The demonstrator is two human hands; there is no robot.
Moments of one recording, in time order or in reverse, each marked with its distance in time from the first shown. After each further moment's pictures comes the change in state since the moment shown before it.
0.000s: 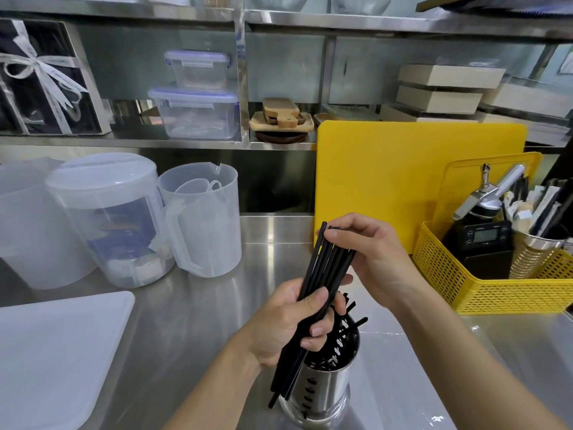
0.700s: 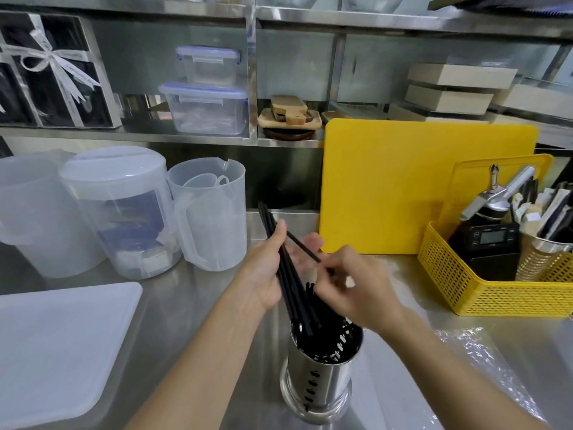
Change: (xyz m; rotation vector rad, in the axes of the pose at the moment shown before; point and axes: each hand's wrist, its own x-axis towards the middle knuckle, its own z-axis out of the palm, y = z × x) left_hand 0.028 0.042 -0.008 -0.355 0.578 0.042; right_hand -0.015 0.050 0.008 -0.866 0.019 -0.938
